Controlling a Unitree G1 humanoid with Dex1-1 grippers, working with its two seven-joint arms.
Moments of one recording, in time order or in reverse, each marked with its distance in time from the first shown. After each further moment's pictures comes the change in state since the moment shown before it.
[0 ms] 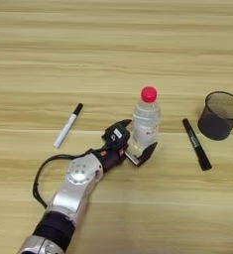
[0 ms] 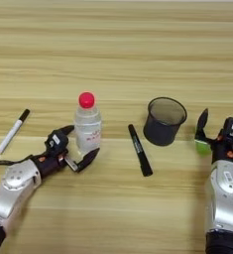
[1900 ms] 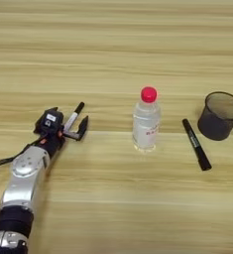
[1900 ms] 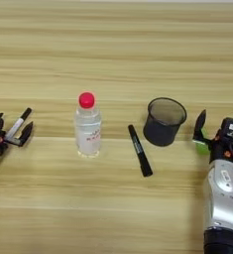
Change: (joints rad) left arm -0.034 0.159 0.315 0.089 -0.051 0.037 0.187; right arm -0.019 0.001 0.006 0.042 0.004 -0.003 -0.007
